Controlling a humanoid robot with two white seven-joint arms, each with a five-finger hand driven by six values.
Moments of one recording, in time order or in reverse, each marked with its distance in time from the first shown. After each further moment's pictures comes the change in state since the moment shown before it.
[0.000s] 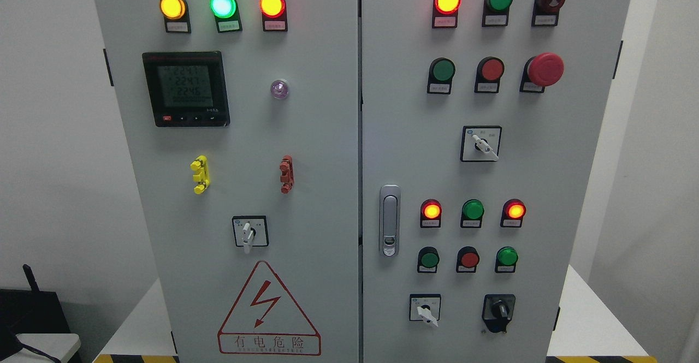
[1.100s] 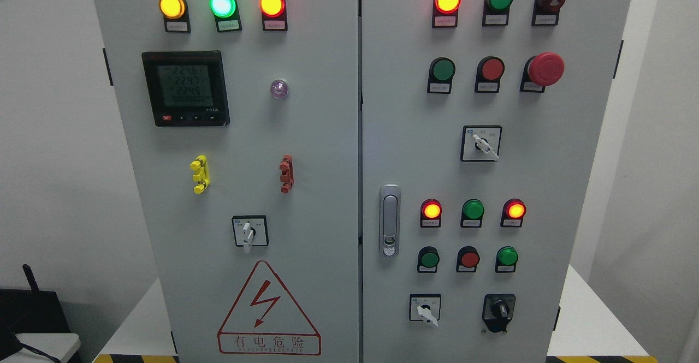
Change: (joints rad) left arm -0.126 0.023 -0.238 -0.494 0.011 -0.001 0.051; right arm 0.000 0.000 0.000 0.000 0.000 0.000 0.000
